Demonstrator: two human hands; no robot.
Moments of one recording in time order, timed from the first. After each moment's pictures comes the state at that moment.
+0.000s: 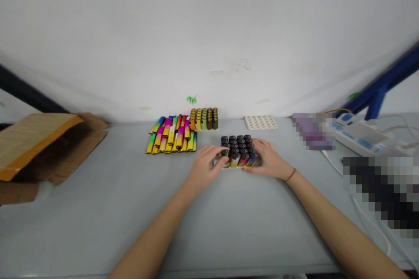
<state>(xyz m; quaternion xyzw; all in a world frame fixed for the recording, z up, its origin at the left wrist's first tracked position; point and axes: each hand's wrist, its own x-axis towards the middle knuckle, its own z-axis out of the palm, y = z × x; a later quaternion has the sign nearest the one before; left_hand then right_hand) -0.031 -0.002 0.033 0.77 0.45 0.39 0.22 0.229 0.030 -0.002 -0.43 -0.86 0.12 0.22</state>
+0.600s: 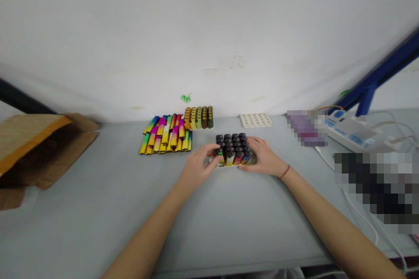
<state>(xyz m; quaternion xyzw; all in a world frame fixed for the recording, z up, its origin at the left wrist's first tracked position) -0.038 0.000 0.027 0.79 0.44 0.40 0.16 0.228 0.029 -0.001 -0.44 -0.86 0.13 0.22</state>
